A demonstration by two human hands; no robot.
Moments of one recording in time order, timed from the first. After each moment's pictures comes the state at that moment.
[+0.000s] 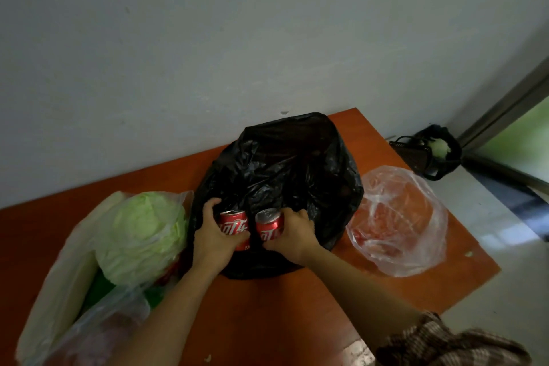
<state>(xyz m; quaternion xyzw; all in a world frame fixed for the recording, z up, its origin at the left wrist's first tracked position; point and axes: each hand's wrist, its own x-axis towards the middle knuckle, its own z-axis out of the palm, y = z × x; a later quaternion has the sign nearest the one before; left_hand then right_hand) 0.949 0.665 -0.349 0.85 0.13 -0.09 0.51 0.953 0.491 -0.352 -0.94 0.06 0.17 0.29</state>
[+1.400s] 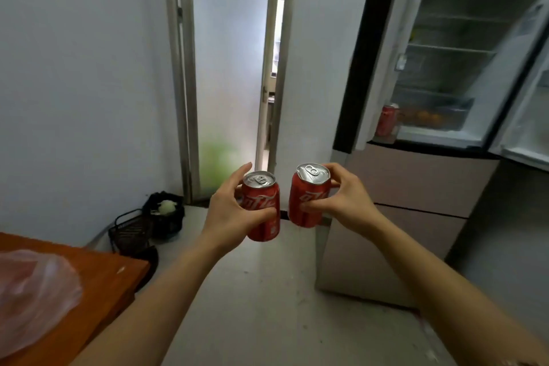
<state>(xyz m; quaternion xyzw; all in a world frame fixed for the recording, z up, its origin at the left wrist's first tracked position) 0.520 0.155 -0.103 0.61 -0.51 -0.14 0.59 0.333 0.040 -0.069 -0.80 0.31 -0.35 0.37</state>
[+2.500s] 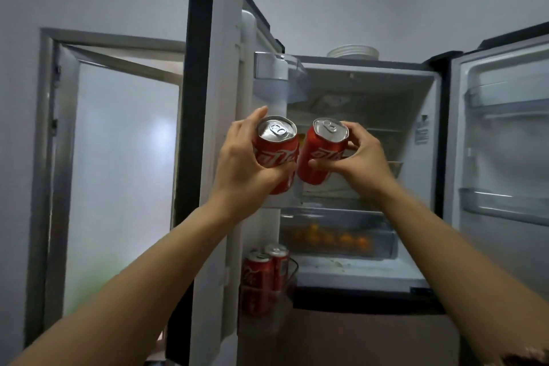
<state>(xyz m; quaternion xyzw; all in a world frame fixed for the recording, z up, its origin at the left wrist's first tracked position) 0.308 -0.365 0.151 0.40 -0.64 0.16 0.63 0.123 -0.452 0.177 -0.75 0.22 -0.60 0.15</state>
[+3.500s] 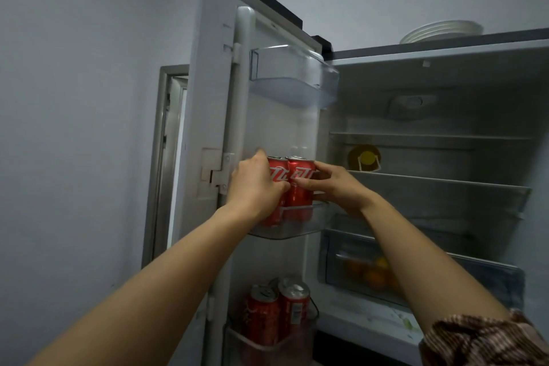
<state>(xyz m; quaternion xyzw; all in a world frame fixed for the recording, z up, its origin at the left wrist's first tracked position) 0.281 -0.470 0.174 0.74 -0.43 0.23 0.46 0.188 -0.632 0.183 -0.84 0.08 -0.31 0.44</state>
